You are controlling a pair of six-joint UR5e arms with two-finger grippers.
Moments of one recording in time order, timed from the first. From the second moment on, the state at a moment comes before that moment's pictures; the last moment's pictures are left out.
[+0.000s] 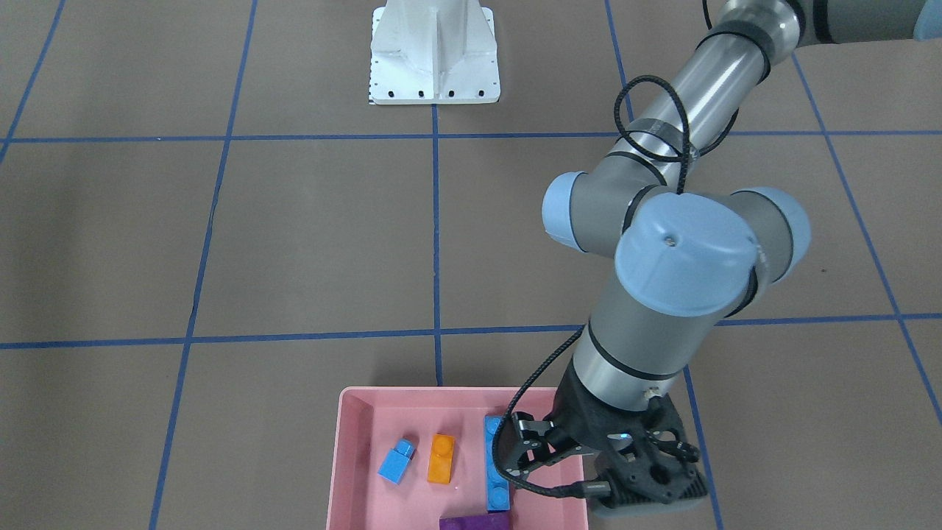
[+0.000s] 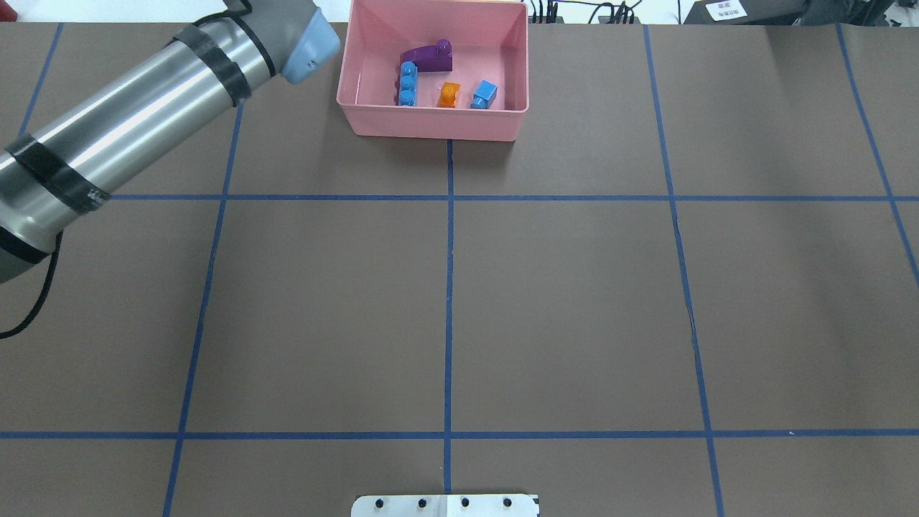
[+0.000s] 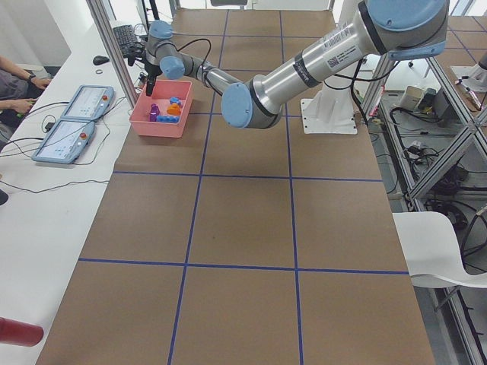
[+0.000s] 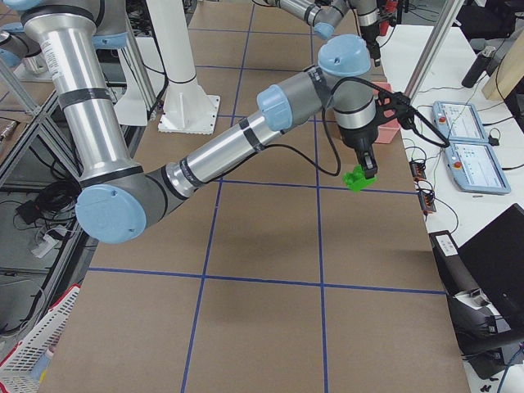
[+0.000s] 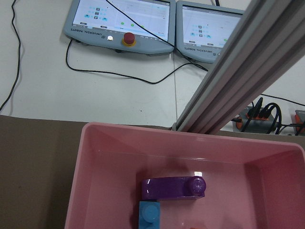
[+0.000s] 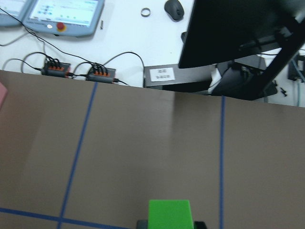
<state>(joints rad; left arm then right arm) -1.01 -2.70 -0.90 -2.06 -2.02 -1.05 1.64 -1.21 1.85 -1.70 2.37 0.22</state>
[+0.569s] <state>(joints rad) -1.12 -2.50 -1.09 -1.93 -2.08 -0.90 1.28 -0.88 1.78 -1.65 2.39 0.67</state>
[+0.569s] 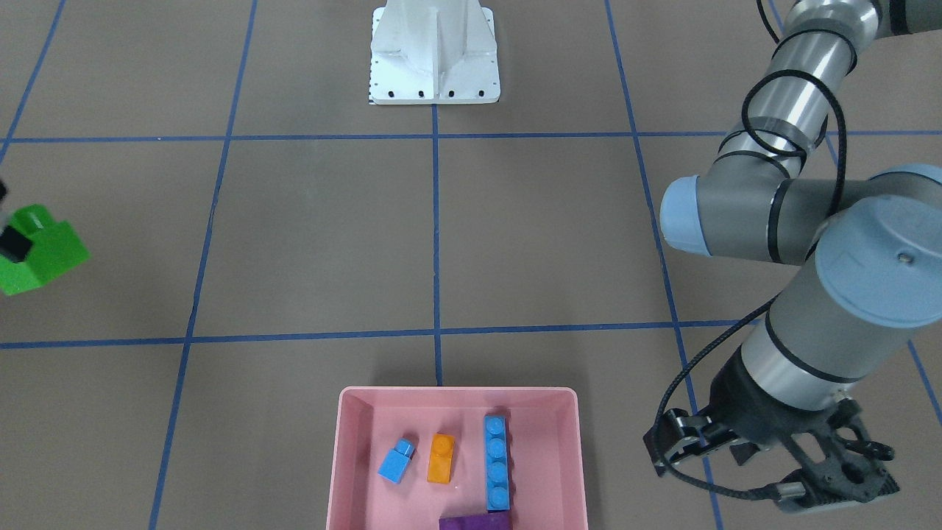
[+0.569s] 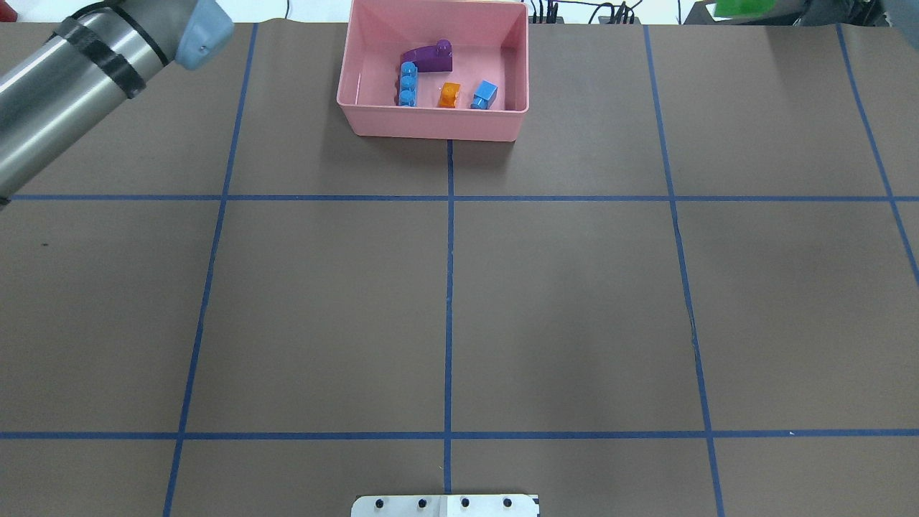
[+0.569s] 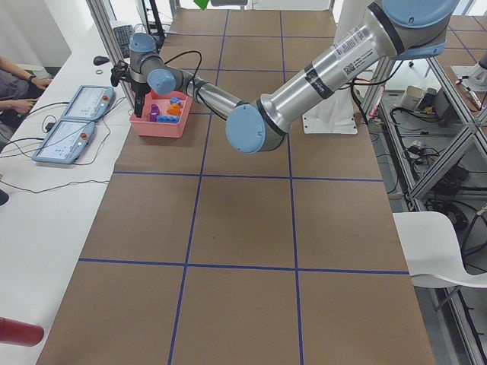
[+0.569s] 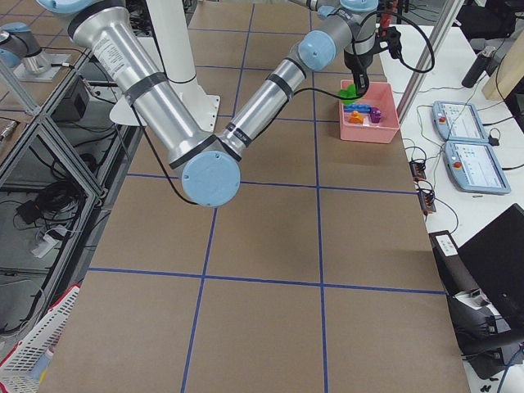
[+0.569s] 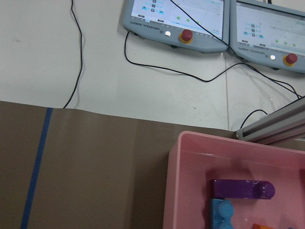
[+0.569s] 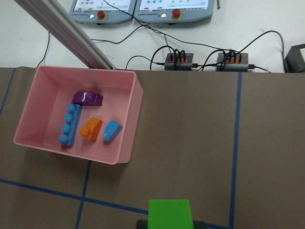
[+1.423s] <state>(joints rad) -1.18 -2.34 -1.16 -1.91 -2.01 -0.74 0.94 -0.59 1.19 -1.12 2.01 0.93</state>
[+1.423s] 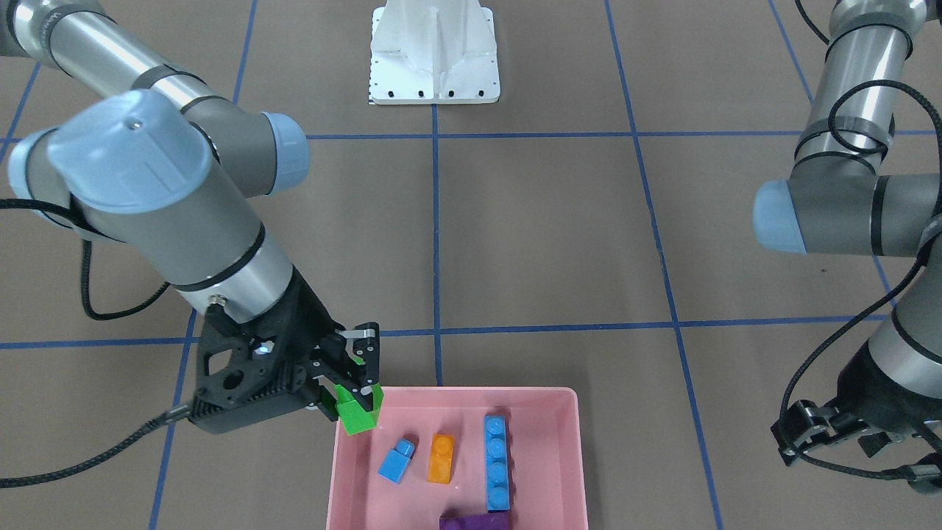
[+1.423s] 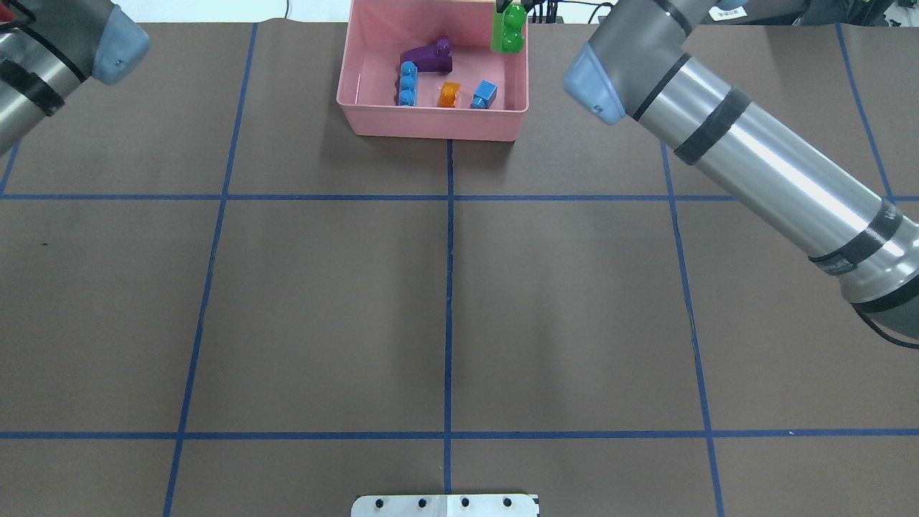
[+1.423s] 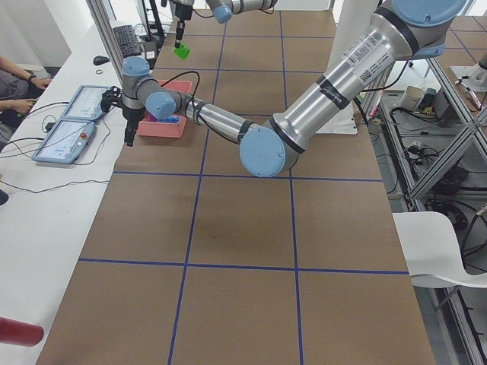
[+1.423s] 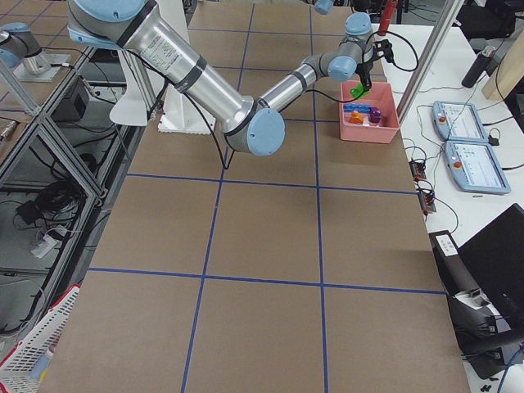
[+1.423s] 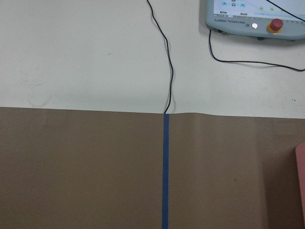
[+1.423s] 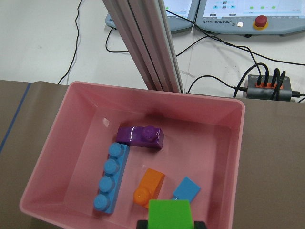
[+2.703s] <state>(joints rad) -1.18 -1.98 -1.53 -1.91 -2.02 -0.55 0.93 -0.51 1.09 -1.17 1.97 1.01</state>
